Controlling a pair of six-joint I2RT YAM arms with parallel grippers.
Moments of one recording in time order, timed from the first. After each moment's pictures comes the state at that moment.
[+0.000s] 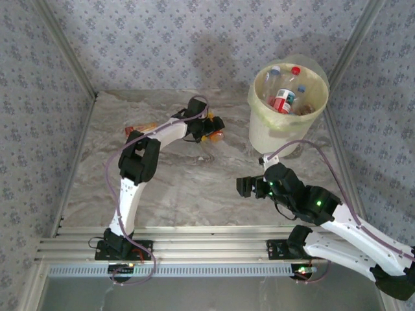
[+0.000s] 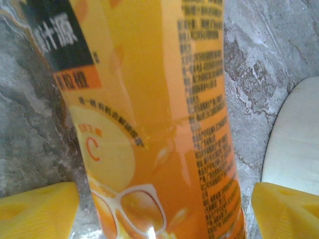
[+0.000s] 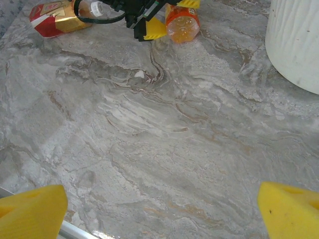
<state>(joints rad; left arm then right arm) -0.53 2.32 1.80 -0.37 0.29 -0.87 0.91 0.72 0.82 -0.78 0.27 0.56</state>
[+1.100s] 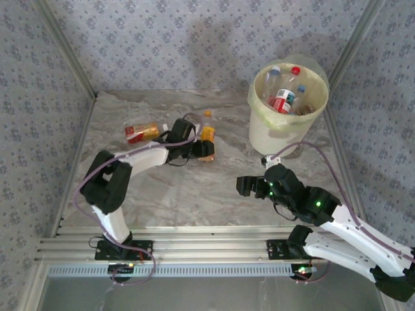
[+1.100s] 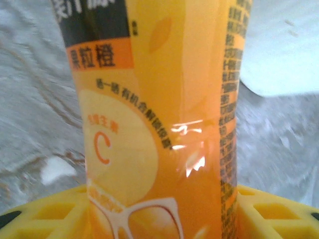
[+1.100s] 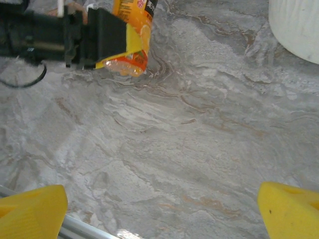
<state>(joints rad) -0.61 1.73 1.08 -0.12 0.35 -0.59 0.89 0.71 0.80 -0.76 0.22 0.69</state>
